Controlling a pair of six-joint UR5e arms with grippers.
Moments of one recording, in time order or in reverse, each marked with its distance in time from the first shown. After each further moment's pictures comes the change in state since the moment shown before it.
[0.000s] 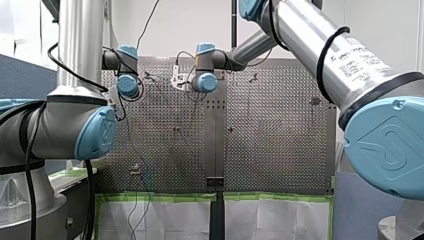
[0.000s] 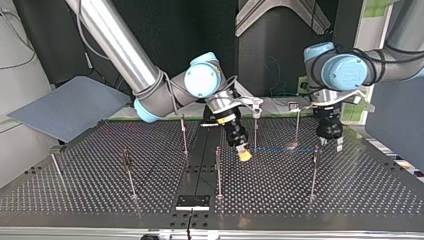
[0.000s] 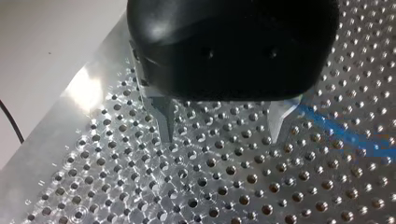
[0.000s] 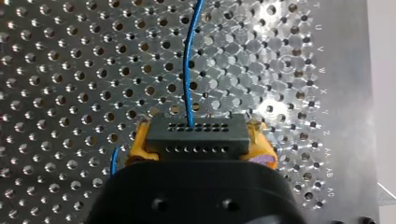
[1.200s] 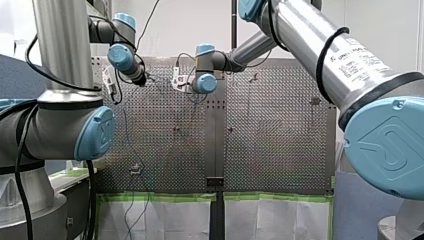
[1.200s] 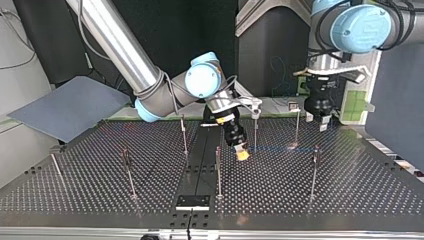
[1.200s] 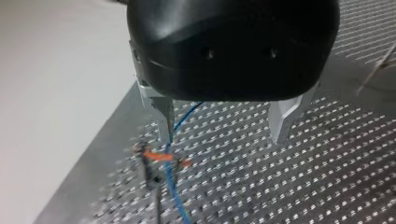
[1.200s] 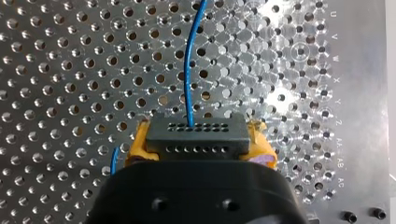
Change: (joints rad) left arm -0.055 0.257 -0.048 -0.333 0.155 0.143; right arm -0.001 0.004 0.000 0.011 0.027 0.002
